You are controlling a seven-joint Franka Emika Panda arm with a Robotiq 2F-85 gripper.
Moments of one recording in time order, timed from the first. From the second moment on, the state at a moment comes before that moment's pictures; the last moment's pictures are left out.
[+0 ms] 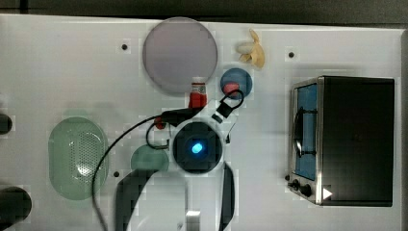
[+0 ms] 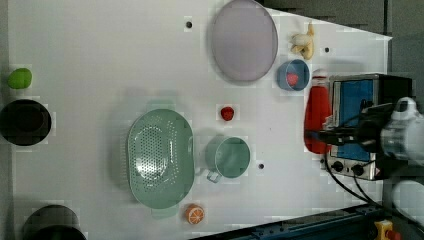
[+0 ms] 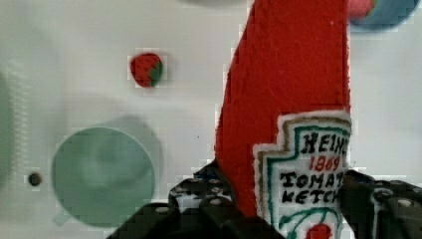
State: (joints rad) arm -0.11 -0.20 0.17 -2.40 0.03 0.63 -0.90
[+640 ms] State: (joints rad) arm -0.06 -0.22 0.45 -2.32 0.07 0.57 -0.62
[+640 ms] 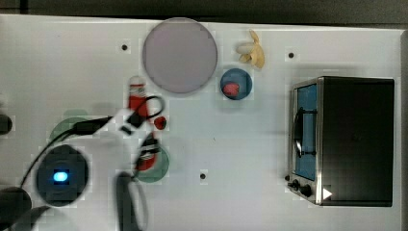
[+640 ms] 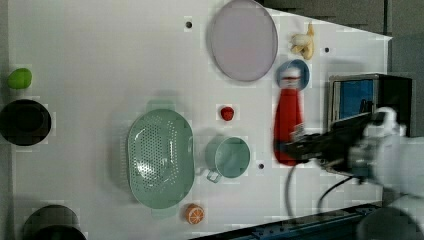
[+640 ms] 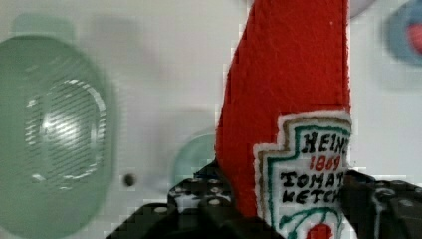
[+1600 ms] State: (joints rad) arm 0.01 0.27 0.72 -2.32 0.11 1.08 -0.11
